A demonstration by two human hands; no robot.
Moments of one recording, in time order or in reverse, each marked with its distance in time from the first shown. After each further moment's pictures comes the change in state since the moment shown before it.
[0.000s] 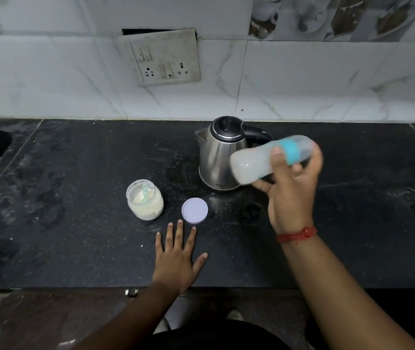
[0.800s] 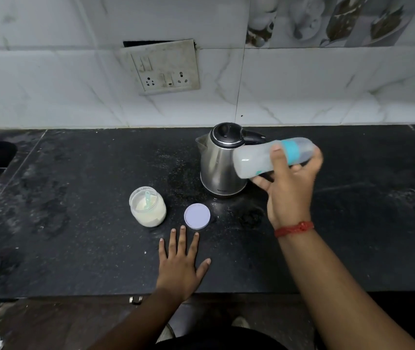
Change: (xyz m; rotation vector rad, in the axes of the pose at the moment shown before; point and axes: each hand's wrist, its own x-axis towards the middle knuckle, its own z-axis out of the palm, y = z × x) left_hand -0.001 0.001 -0.002 0.007 -0.002 0.013; right_hand 0.007 -0.008 0.012 0.003 0.075 0.039
